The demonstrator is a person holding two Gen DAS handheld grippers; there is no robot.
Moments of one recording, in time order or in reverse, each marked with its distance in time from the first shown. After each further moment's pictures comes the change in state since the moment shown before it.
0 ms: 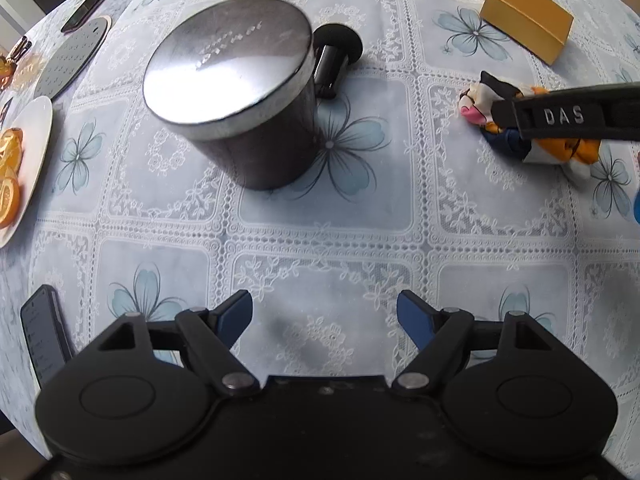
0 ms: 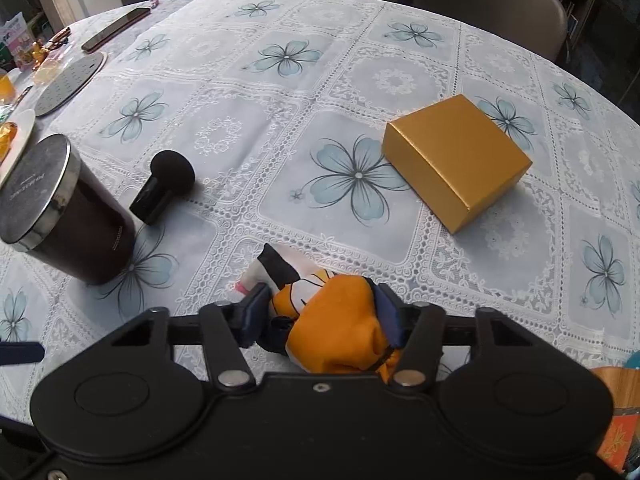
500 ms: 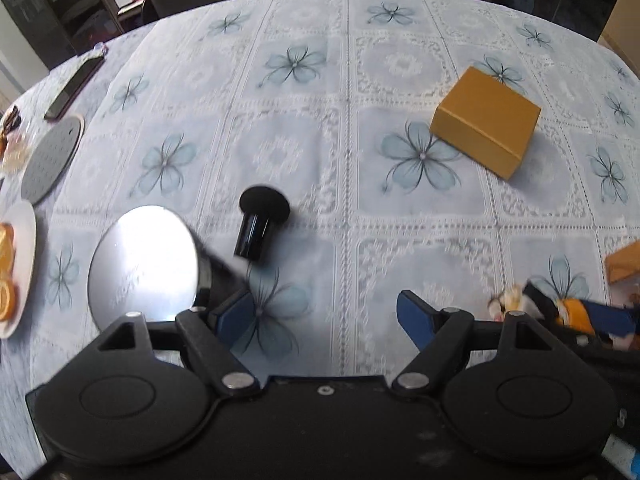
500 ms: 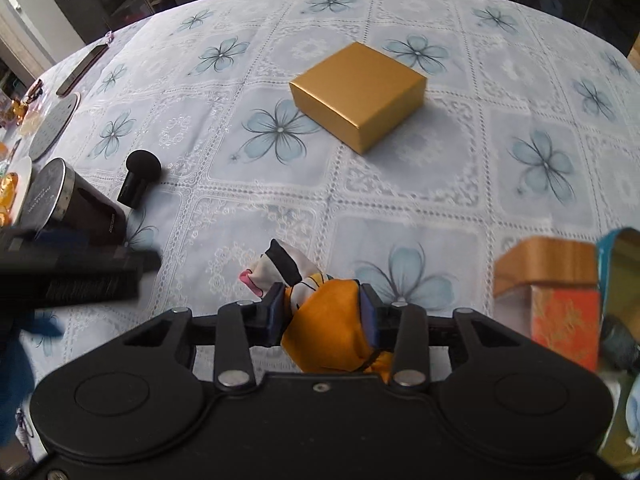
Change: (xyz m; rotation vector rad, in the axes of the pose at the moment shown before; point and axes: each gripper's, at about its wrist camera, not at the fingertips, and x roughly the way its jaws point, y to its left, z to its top) left arm -0.023 -0.057 0.088 0.034 -0.175 0.009; right arm -0.045 -0.061 -0.043 0.247 0.064 0.047
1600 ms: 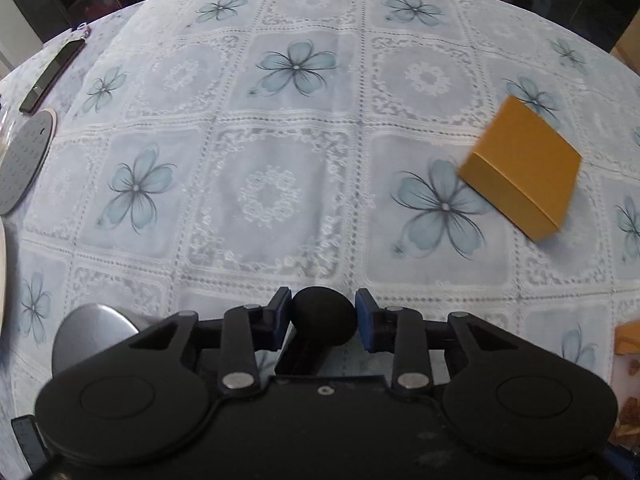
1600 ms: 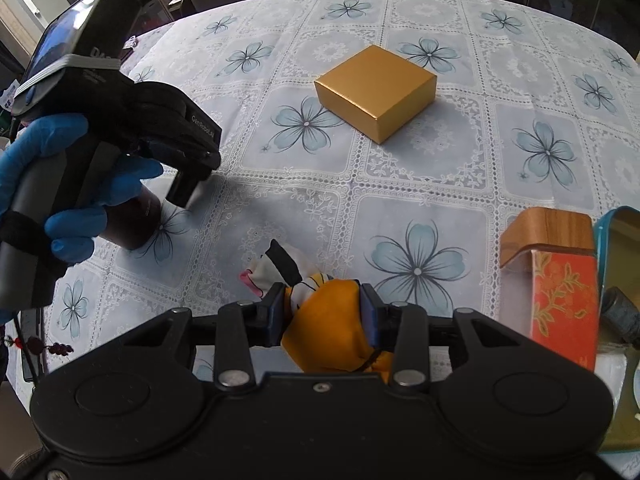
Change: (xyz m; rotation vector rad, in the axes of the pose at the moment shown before) left arm 0.045 0.013 0.048 -0.053 0.079 -0.056; right arm -0.024 0.006 -0.018 -0.006 -0.022 0.051
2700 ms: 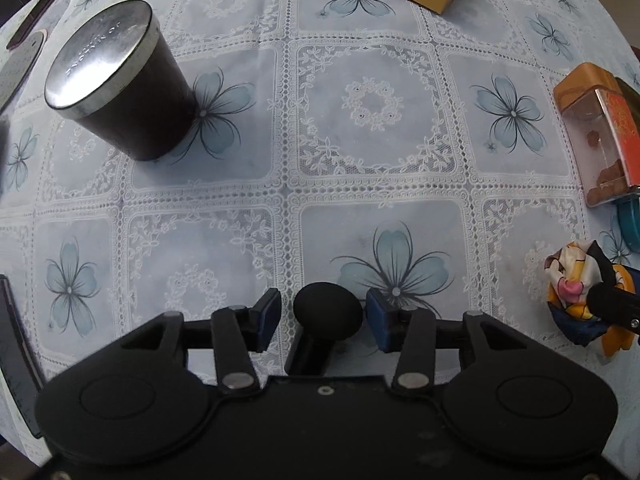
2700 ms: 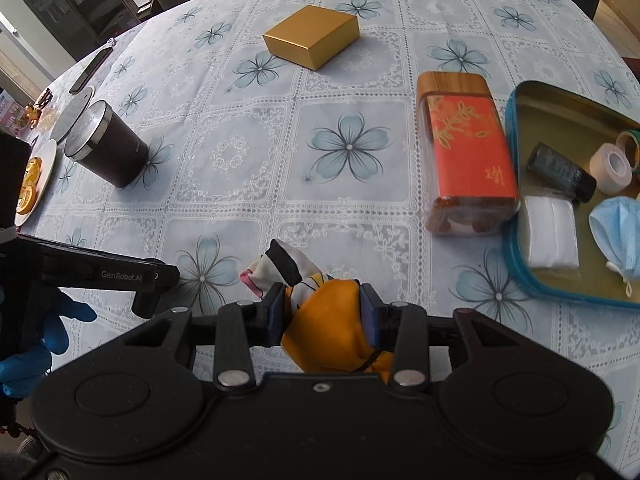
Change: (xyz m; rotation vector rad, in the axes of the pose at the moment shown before) left arm -0.042 -0.013 -0.175 0.115 0.137 -0.065; right arm -0.050 -0.028 -0.088 0.109 0.028 -0.029
